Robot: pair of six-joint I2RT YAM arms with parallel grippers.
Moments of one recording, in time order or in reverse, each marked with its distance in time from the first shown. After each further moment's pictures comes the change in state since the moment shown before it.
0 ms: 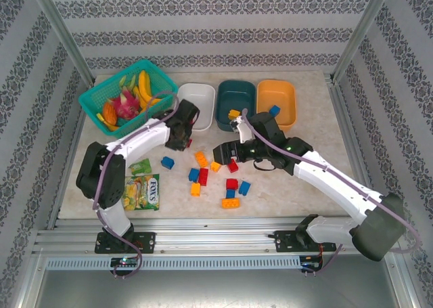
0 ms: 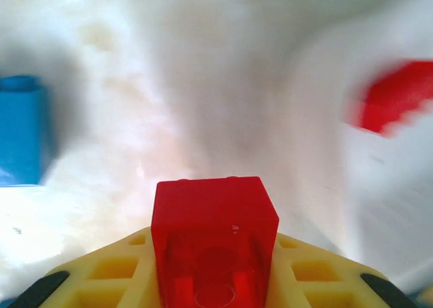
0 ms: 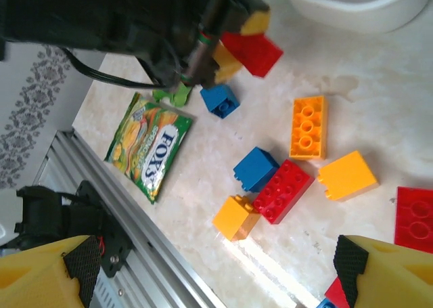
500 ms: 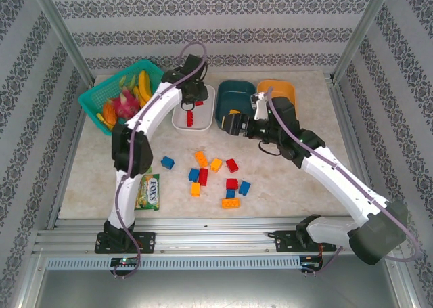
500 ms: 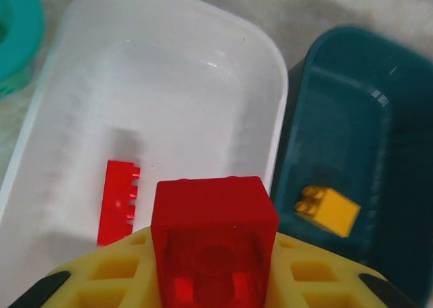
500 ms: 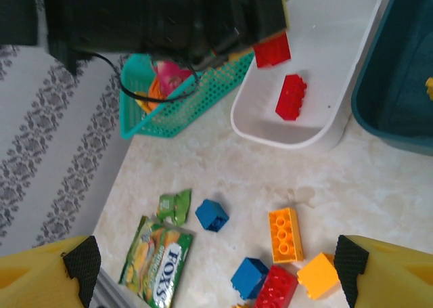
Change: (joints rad) left arm 0.083 0.504 0.869 -0.172 0.087 1.066; right arm -0.136 -0.011 0.061 0.159 0.093 0.173
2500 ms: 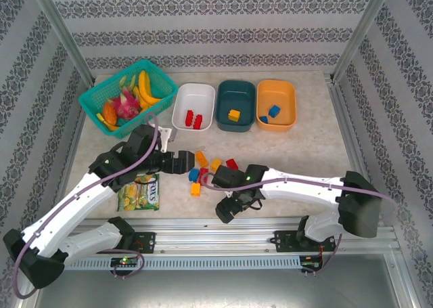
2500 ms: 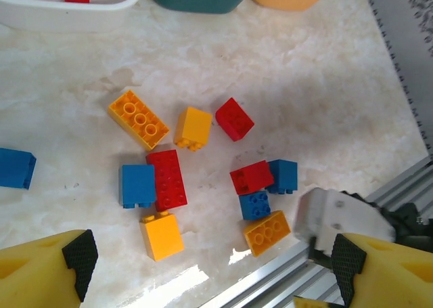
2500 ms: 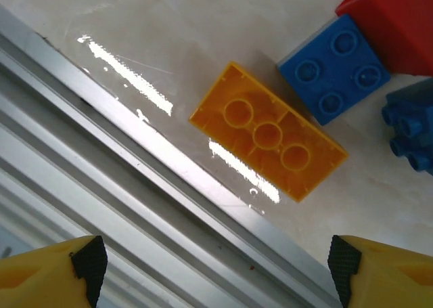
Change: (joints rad) left arm -0.212 -1.300 -1.234 0.179 0.259 0.071; right arm 0.605 0.232 -0.139 -0.586 0.237 -0.201
